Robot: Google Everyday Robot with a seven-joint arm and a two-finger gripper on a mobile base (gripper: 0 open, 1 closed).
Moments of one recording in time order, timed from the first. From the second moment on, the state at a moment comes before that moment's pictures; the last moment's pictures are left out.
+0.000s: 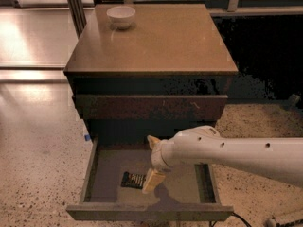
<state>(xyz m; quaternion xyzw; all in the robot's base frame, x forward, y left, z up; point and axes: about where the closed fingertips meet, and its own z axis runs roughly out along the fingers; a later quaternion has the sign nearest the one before) 0.488 0.015 0.575 -0.67 0.68 0.11 0.28</state>
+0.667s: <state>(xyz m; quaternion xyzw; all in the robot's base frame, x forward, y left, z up) 0.494 0.023 0.555 -0.68 0.66 0.13 0.29</state>
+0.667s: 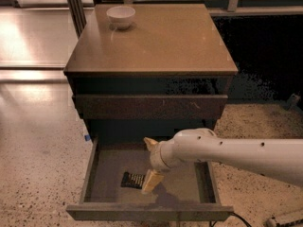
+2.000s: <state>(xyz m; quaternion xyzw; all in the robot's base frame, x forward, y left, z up) 0.506 0.051 0.468 -0.69 0.65 0.14 0.30</state>
